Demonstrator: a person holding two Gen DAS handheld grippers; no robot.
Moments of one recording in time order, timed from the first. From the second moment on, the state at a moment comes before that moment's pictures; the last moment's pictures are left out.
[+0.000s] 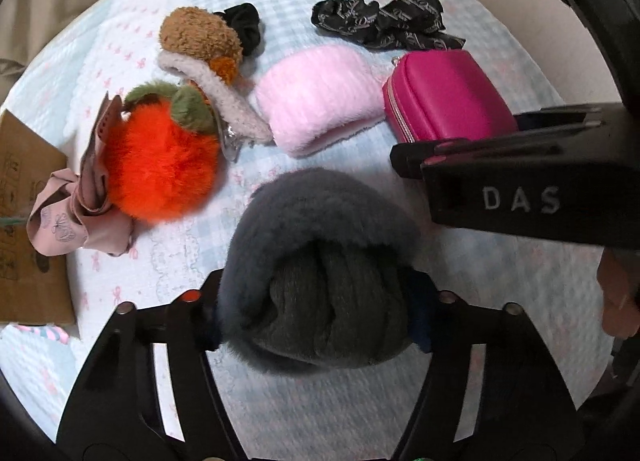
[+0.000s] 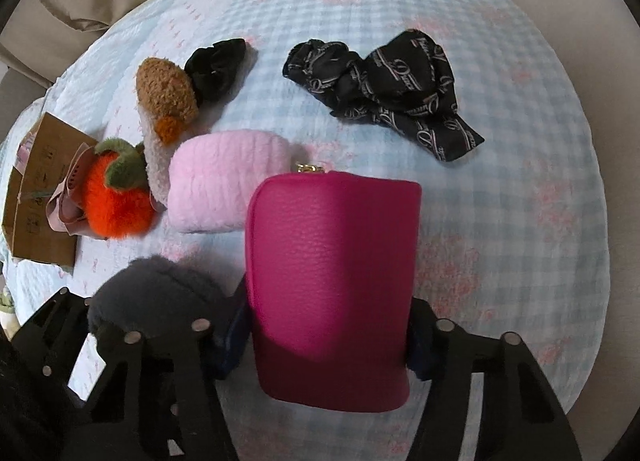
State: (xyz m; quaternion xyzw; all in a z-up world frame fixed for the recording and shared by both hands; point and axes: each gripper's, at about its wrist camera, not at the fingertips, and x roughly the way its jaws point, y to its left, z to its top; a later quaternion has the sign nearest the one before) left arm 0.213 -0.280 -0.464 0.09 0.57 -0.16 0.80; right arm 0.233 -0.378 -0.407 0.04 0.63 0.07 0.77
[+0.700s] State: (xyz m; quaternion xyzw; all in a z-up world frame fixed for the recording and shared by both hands) left arm 0.206 -0.257 -0.343 0.05 0.52 -0.16 0.84; right arm 0.202 -0.379 -0.296 0.05 0.58 0.03 0.81
